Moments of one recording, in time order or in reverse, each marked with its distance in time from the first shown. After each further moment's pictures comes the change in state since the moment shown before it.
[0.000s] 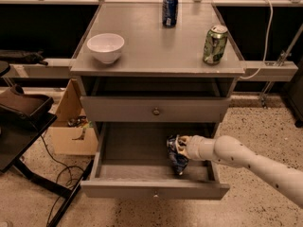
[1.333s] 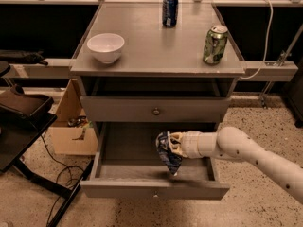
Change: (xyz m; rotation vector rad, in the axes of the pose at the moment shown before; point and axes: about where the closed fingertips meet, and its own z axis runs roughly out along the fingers) arm -0.099 0.026 -0.042 -0.135 -0.162 -0.061
